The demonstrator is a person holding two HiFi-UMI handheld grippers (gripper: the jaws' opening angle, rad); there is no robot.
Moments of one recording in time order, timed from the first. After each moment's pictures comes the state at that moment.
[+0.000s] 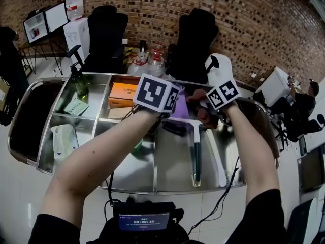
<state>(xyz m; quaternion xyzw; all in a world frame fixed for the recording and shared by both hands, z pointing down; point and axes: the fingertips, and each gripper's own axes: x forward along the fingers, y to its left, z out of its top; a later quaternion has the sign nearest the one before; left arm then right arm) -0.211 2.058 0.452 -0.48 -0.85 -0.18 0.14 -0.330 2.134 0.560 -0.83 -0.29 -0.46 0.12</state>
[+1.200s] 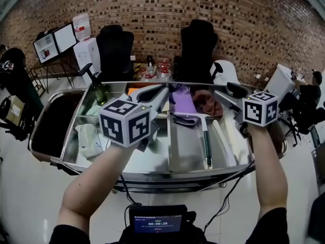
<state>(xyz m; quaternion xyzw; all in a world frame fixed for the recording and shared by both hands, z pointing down) -0.194 1.809 0.325 -0.48 -0.88 -0.06 0.00 -0.358 1.891 0.339 -0.93 -0.34 -0.13 0.02</state>
